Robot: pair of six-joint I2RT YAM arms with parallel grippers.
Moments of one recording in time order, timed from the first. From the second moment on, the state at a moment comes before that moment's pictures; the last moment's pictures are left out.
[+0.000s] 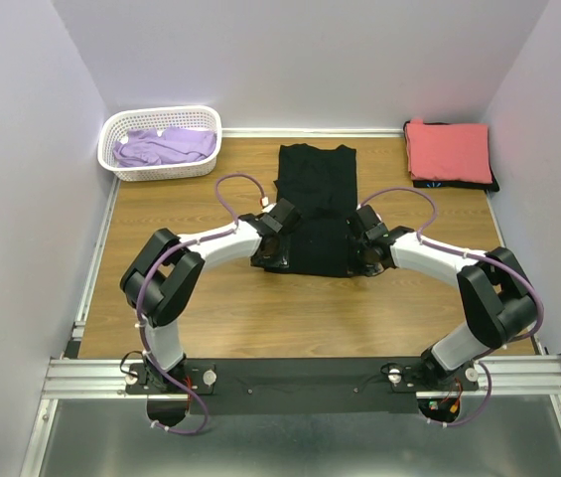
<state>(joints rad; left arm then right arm) -0.72 1.81 1.14 -0.53 -0.18 -0.63 0.54 1.57 0.84 -0.43 0.10 0.55</state>
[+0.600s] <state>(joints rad) -0.78 1.84 1.18 -0.56 -0.21 -0.65 0.54 1.56 0.83 -0.41 0.10 0.54</state>
